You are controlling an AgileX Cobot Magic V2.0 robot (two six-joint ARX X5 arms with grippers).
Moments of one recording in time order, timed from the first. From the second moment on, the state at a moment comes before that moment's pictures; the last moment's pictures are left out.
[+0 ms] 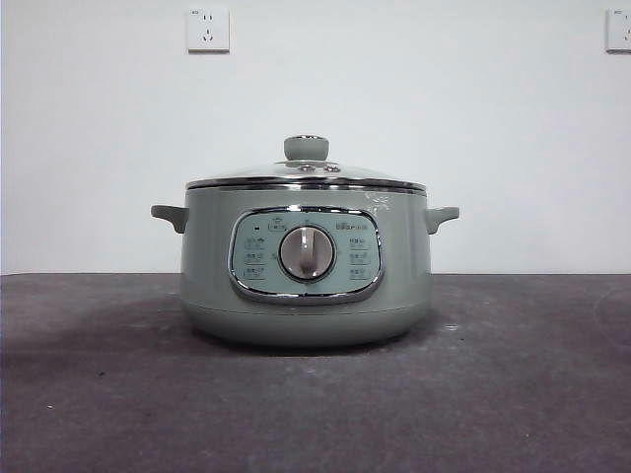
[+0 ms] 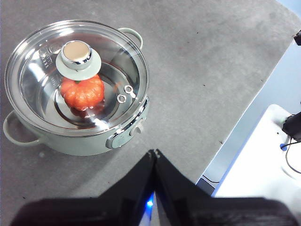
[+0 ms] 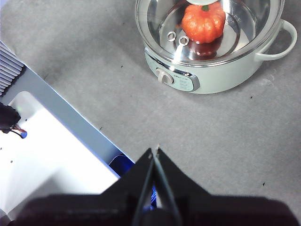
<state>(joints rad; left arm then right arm) -0.50 1.27 1.78 -1.30 0.34 0.15 0.59 1.12 1.60 -1.35 -0.23 0.00</state>
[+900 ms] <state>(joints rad) -0.07 0.75 1.27 -0.47 0.32 0.20 0.59 1.12 1.60 -1.35 -0.23 0.00</state>
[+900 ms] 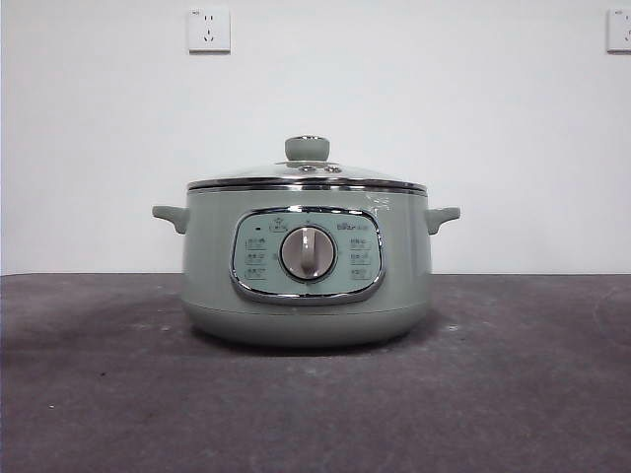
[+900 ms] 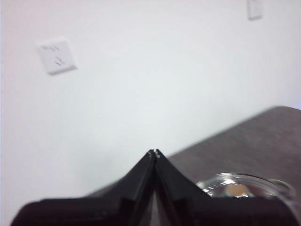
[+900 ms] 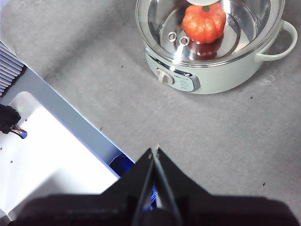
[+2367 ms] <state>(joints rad) 0.00 0.00 0.02 -0.14 0.14 0.08 0.59 1.11 1.60 -1.35 -0.23 0.00</state>
